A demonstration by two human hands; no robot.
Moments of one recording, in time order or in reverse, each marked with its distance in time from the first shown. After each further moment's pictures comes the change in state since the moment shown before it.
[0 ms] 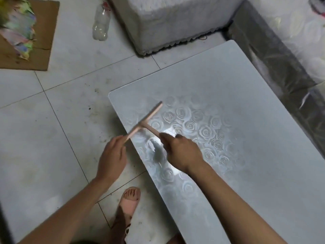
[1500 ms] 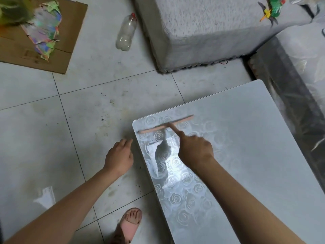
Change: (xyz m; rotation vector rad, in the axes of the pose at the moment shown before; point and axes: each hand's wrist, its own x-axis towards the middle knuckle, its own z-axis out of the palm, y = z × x) left_hand 0.125 -0.051 -0.045 0.289 -0.321 -0.238; right_hand 0.141 -0.073 -0.075 -0.352 -0.158 0.133
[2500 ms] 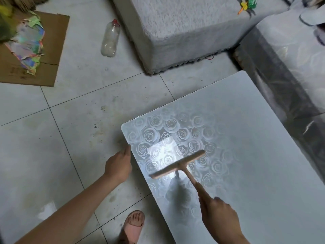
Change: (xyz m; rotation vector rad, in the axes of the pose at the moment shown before) left_hand -0.011 0.031 0.003 0.192 -0.131 0.075; right_hand -0.141 0.070 0.120 0.250 0.001 0.193
